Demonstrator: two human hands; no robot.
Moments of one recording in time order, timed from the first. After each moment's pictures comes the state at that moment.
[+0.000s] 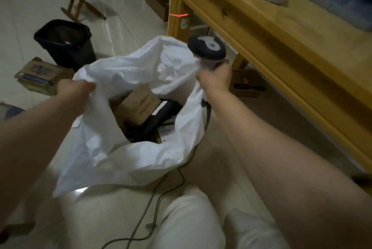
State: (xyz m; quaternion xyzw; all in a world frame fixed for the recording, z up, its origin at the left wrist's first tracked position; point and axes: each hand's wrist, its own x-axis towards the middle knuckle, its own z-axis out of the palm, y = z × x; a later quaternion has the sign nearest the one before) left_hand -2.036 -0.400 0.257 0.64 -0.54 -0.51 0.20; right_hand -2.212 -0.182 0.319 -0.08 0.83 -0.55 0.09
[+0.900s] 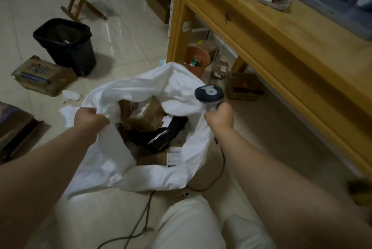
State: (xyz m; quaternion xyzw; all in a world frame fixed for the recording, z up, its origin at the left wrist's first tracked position) left_hand -2.007 -0.366 0.212 0.59 -0.61 -0.51 0.15; right_hand -2.196 -0.141 0.259 -0.06 0.92 -0.36 0.13
